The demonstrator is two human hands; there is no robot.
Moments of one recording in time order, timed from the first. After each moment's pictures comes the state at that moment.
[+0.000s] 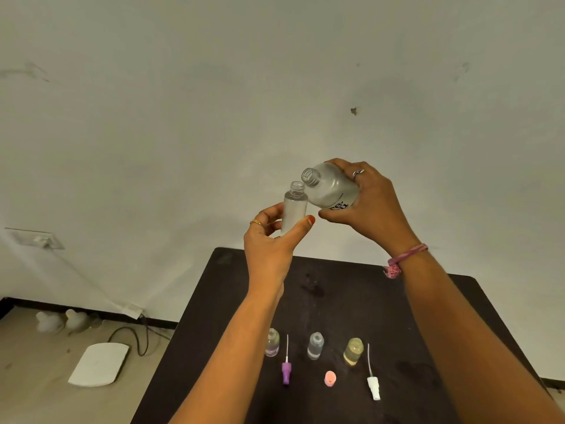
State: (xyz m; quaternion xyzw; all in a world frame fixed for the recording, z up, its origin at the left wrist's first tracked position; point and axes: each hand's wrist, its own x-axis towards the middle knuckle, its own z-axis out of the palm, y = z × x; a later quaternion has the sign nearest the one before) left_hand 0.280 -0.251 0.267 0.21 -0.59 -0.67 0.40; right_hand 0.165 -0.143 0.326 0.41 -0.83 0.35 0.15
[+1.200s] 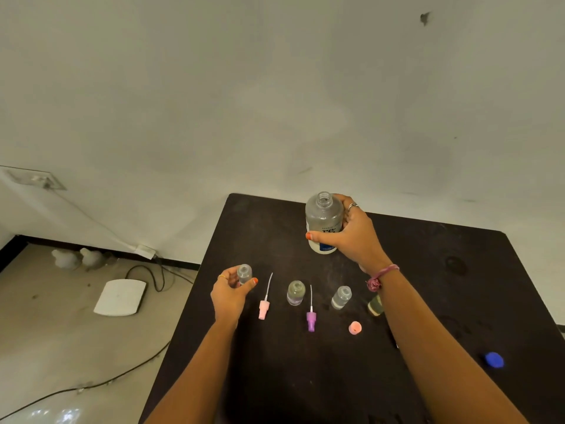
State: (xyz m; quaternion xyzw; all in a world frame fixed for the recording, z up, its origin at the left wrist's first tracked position) left_hand 0.353 -0.360 0.015 0.48 -0.63 -0.58 0.17; right_hand 0.185 -0.199 0.153 0.29 -0.78 0.53 -0.13
